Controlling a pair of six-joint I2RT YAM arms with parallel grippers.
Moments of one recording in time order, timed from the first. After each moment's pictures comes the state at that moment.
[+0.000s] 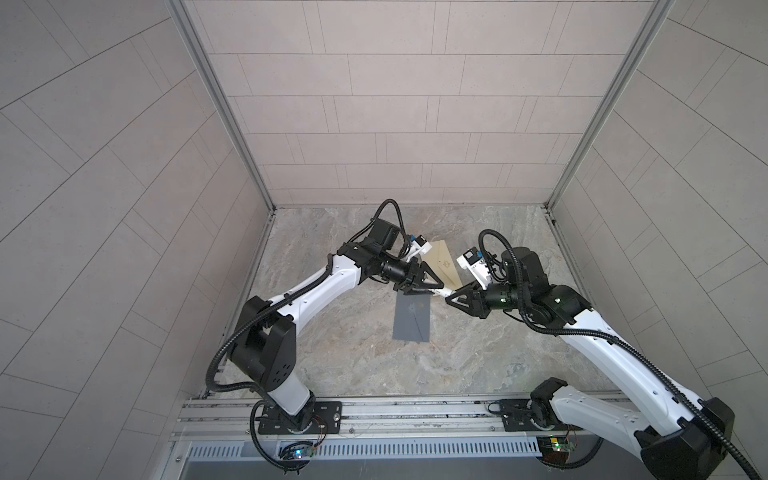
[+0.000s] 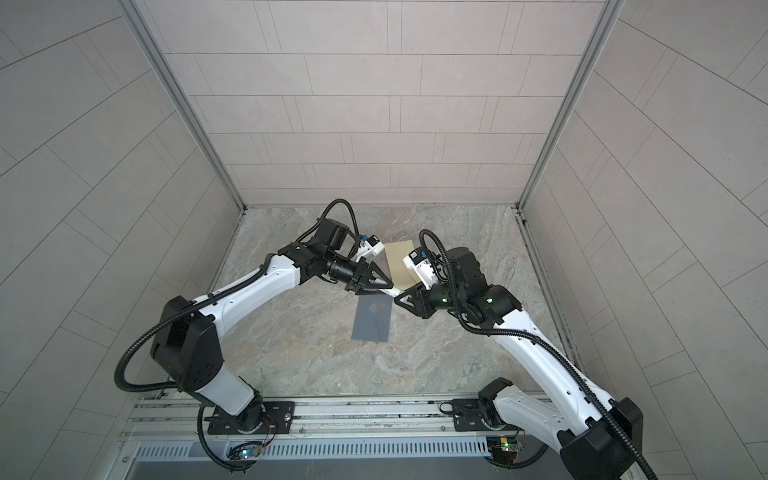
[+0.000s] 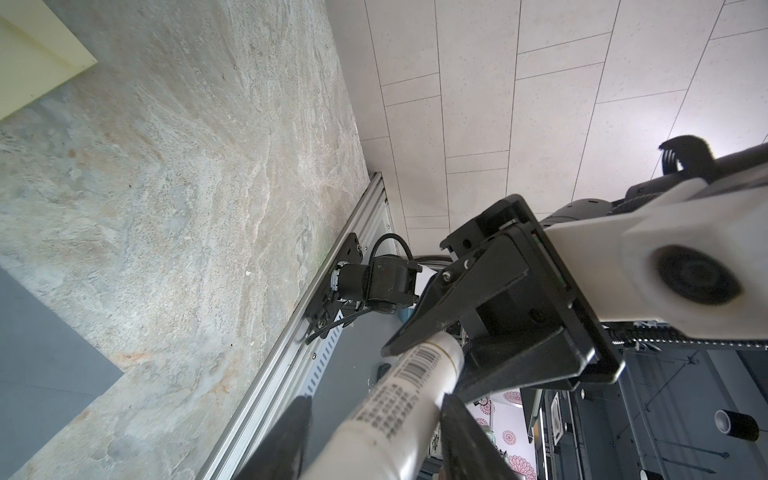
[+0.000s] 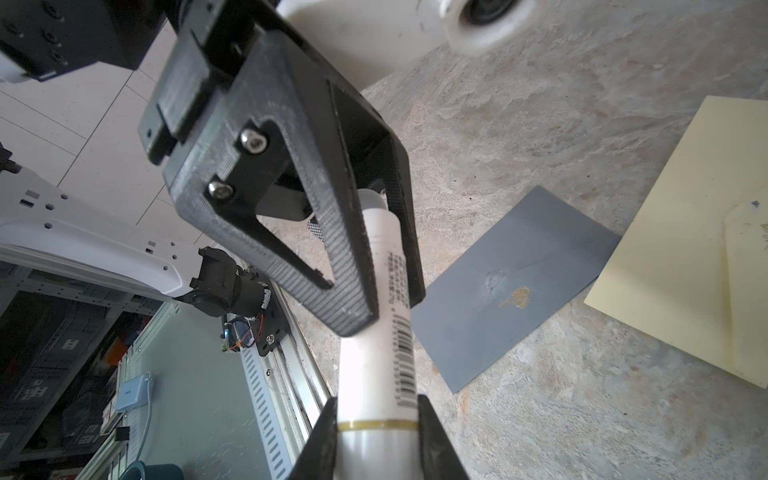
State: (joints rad) left arm -0.59 1.63 1.30 -0.53 1.08 -0.60; right arm 0.46 1.02 0.93 -0.59 -0.66 0.18
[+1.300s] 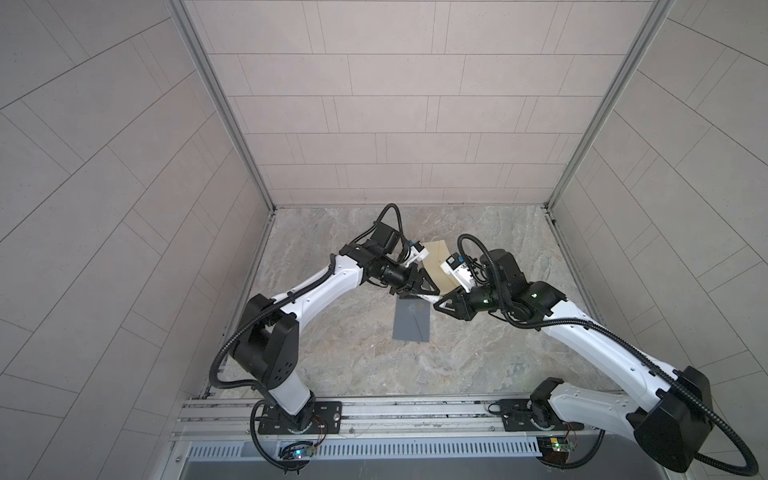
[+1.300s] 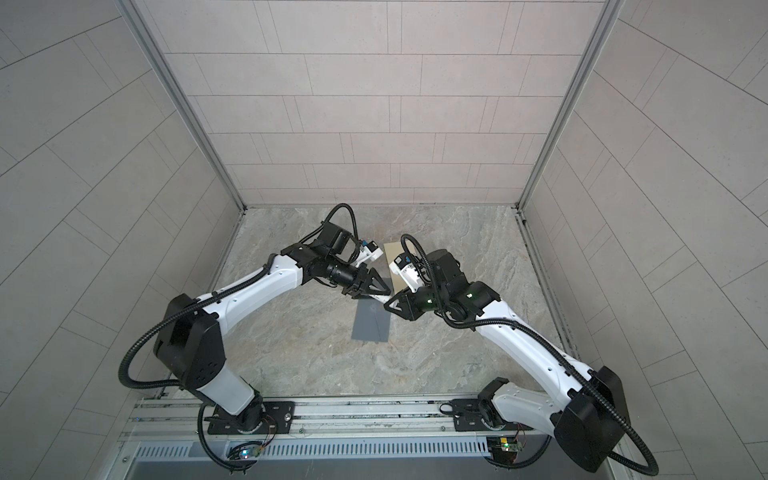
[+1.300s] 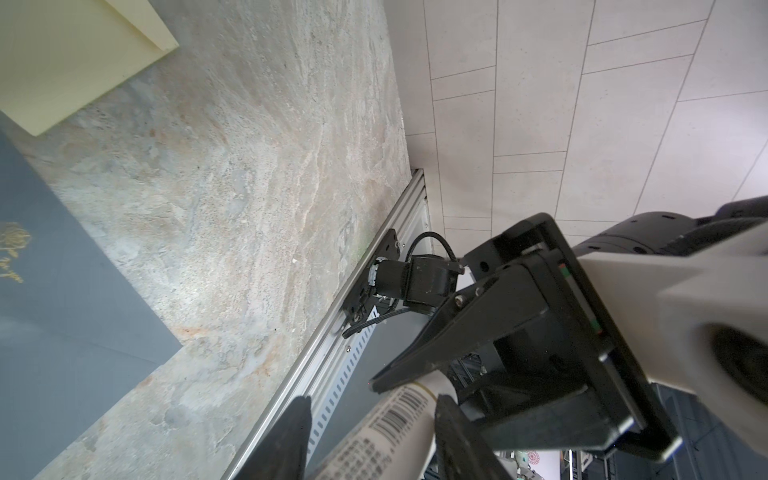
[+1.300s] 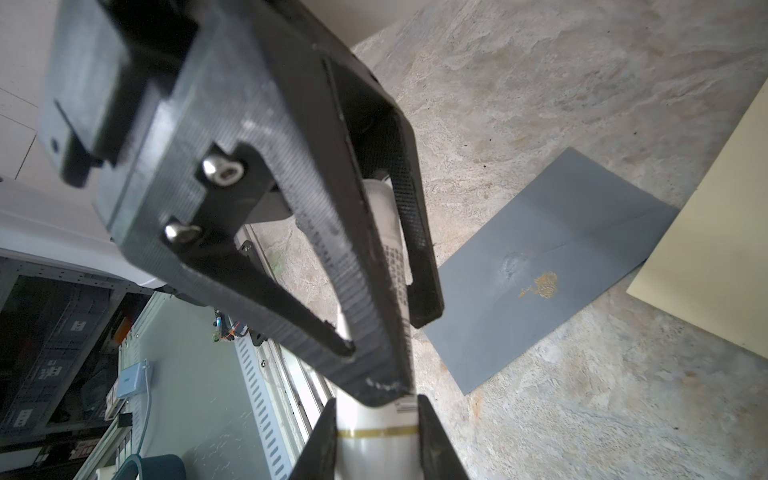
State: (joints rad) left arm -0.60 1.64 1.30 -0.63 0.98 -0.52; right arm 0.55 1.14 0.92 -0.51 -0.59 0.24
